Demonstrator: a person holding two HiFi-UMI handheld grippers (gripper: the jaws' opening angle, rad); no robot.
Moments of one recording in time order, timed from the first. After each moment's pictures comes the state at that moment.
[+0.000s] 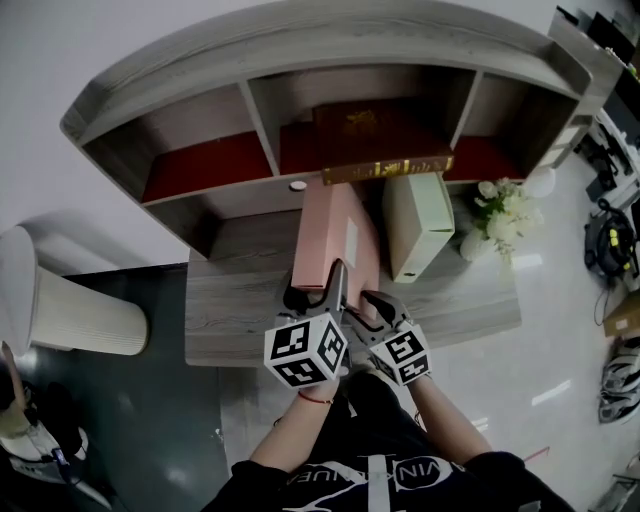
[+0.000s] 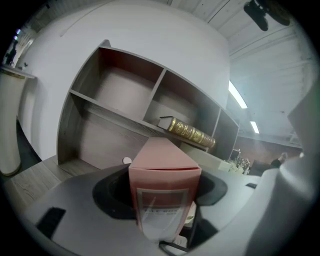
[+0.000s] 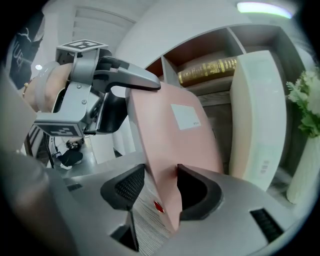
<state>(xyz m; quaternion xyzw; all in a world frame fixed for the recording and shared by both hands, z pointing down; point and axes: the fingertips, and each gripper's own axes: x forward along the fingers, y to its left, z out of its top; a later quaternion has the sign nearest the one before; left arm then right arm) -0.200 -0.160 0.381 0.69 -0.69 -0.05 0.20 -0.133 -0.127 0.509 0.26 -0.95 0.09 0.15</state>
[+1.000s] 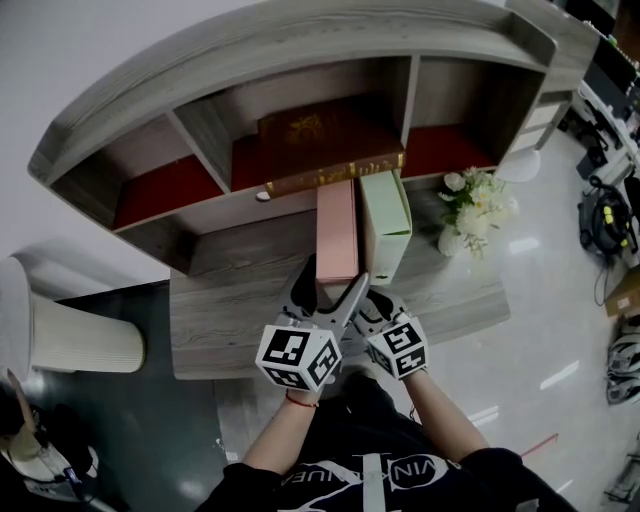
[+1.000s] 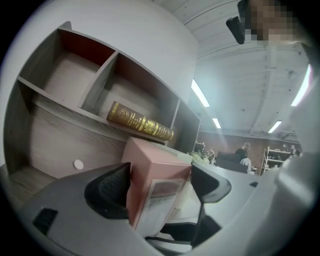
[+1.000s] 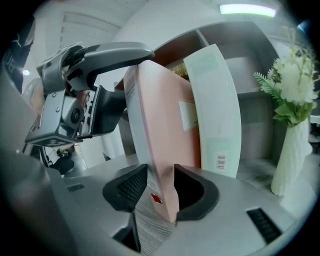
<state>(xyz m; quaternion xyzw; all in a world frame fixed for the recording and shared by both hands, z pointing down) -0.088 -0.189 0.368 0.82 -0.55 -0.04 0.14 -0.072 -0.168 0.516 0.31 -0.93 0.13 0.13</state>
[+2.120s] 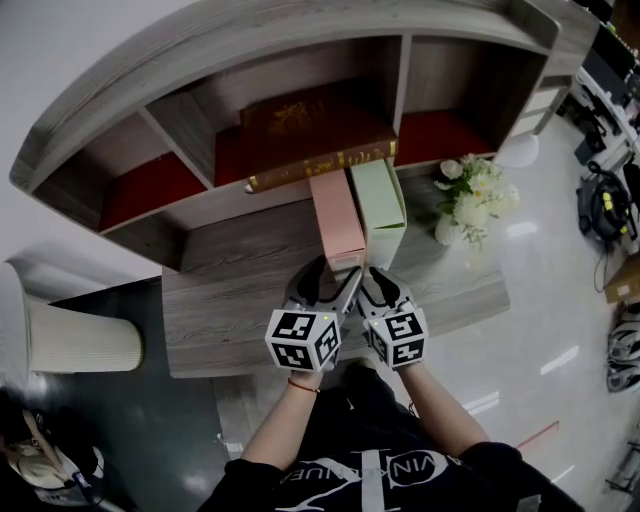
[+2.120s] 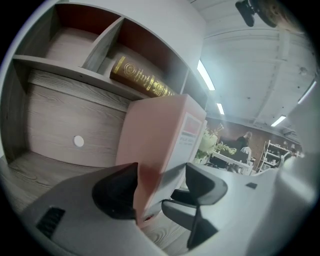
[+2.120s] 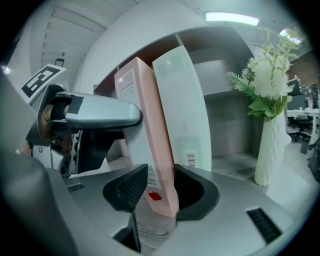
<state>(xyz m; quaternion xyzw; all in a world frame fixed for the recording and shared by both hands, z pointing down) -0.079 -0.207 0.450 0.82 -0.53 0.05 0.21 -0.042 -0.201 0.523 0.41 -0.89 0.16 0.11</state>
